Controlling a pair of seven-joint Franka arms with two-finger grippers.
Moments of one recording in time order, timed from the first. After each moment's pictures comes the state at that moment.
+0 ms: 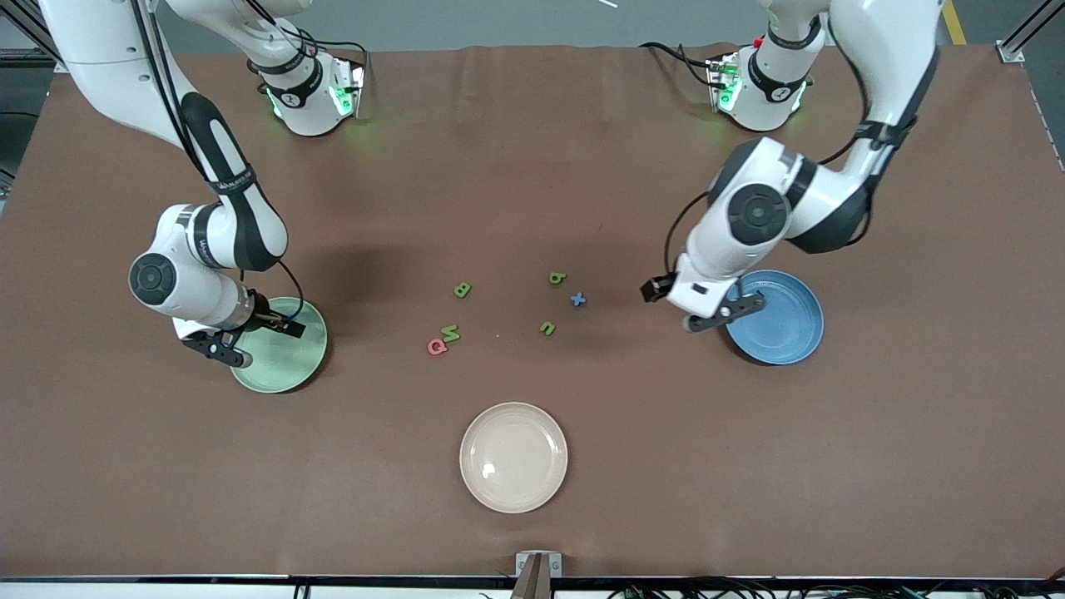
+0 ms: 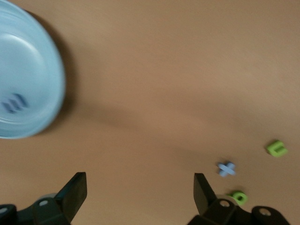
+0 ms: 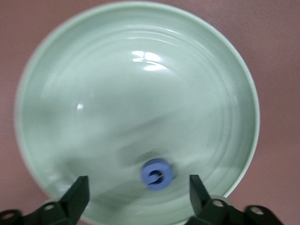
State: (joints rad) left arm -0.01 0.39 -0.55 -1.91 0.12 2.17 -0.91; right arm 0.13 0.41 -0.09 -2.09 0.12 2.39 0.38
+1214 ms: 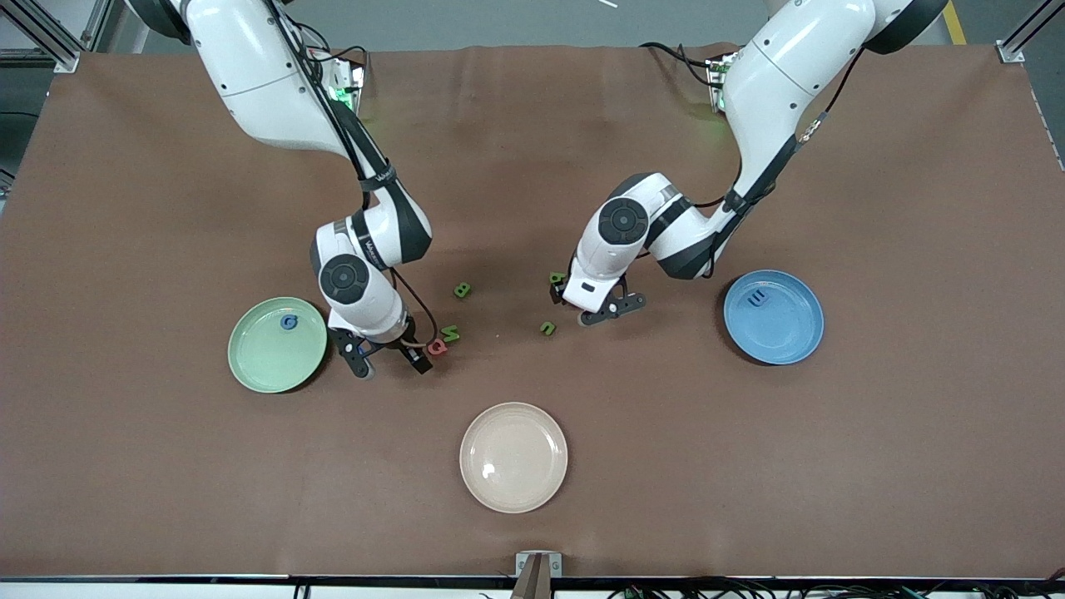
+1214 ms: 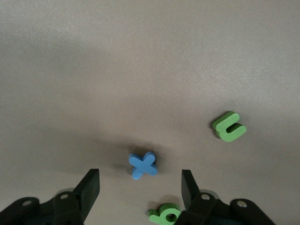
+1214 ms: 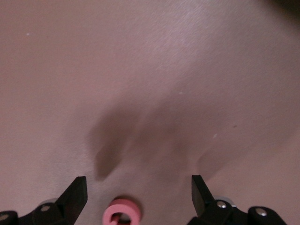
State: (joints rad) left arm -0.26 0.68 -0.48 -1.85 0.27 2.49 -1.20; right arm 0.52 0.66 -0.08 -1.81 0.12 2.53 1.32
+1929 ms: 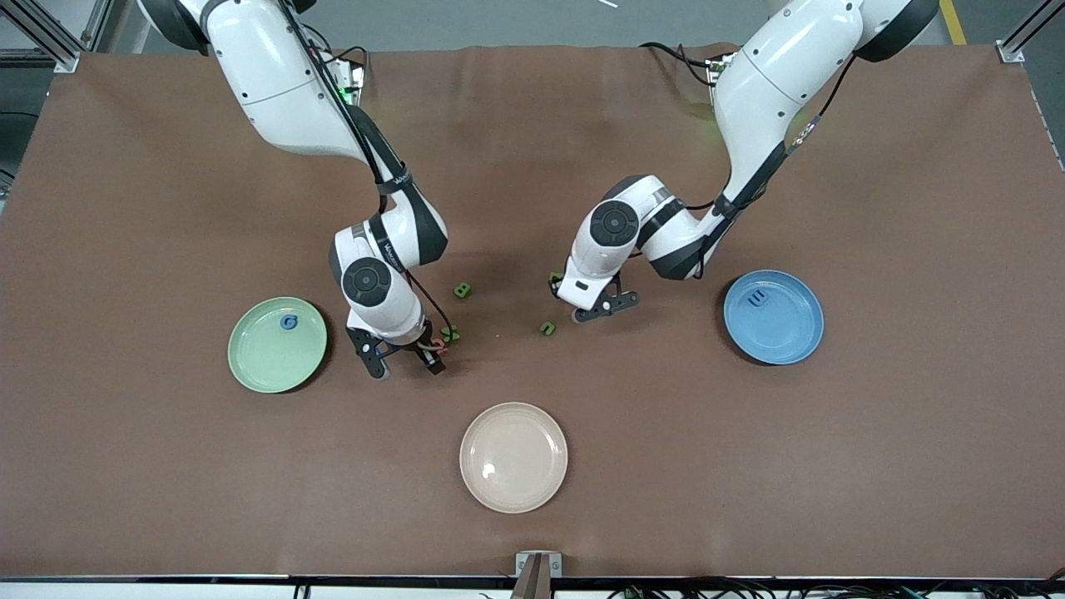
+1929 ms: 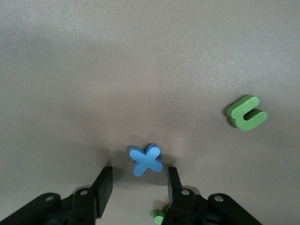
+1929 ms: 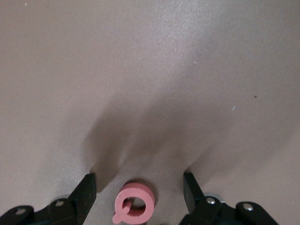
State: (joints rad) left arm -0.29 0.71 -0.47 -1.85 0.28 2.49 -1.20; right arm 0.56 0.69 -0.08 -1.78 0.12 2.52 1.38
